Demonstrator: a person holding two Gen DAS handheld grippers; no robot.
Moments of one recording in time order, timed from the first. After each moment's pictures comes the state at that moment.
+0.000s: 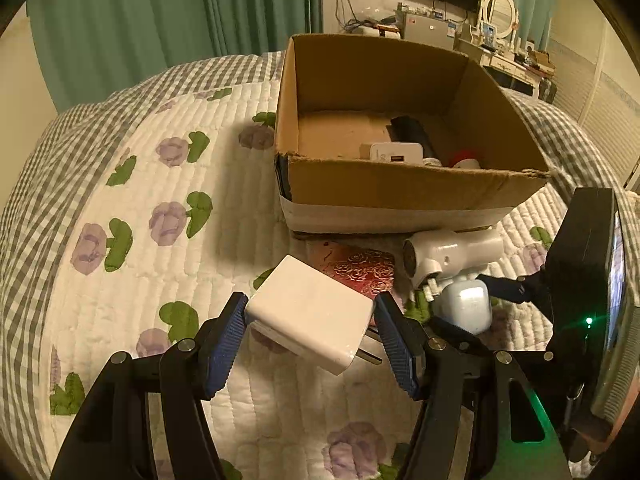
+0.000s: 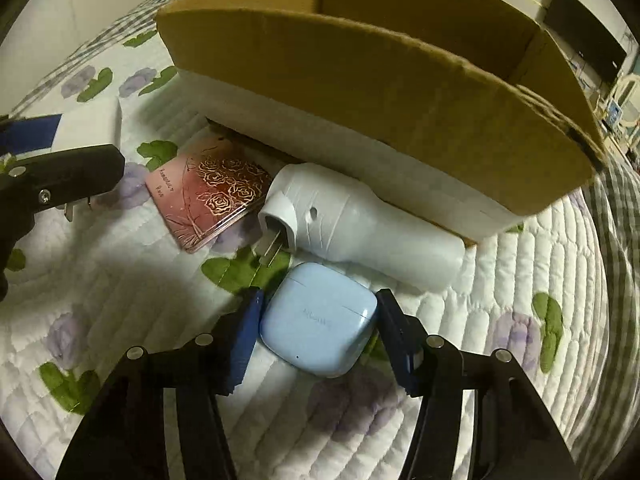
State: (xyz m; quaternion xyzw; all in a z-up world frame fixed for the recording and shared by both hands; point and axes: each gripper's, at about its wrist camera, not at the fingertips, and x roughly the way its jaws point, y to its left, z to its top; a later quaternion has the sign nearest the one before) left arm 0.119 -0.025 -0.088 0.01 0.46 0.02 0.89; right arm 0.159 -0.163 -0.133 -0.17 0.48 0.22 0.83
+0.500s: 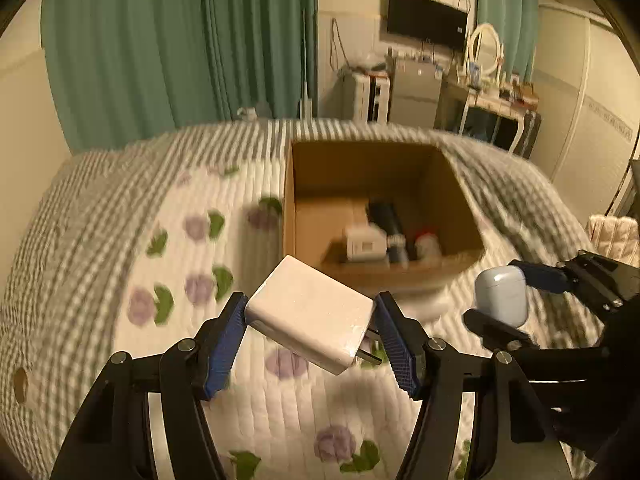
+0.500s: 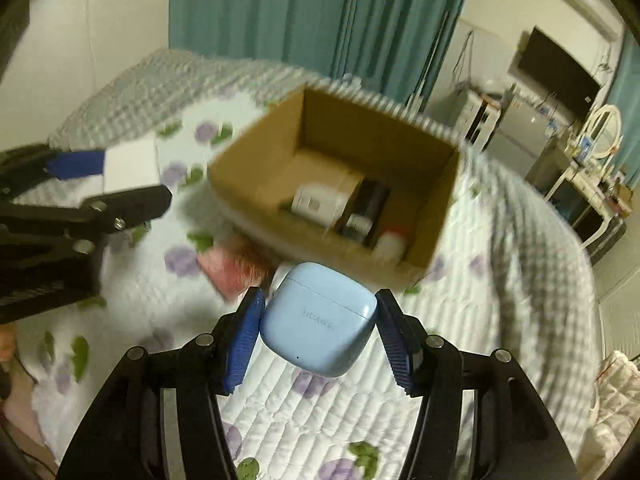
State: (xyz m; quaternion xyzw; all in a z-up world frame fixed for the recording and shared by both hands) left arm 0.103 -0.027 0.012 0.00 0.38 0.01 0.92; right arm 0.118 -0.180 0.011 -0.17 0.39 0.21 0.88
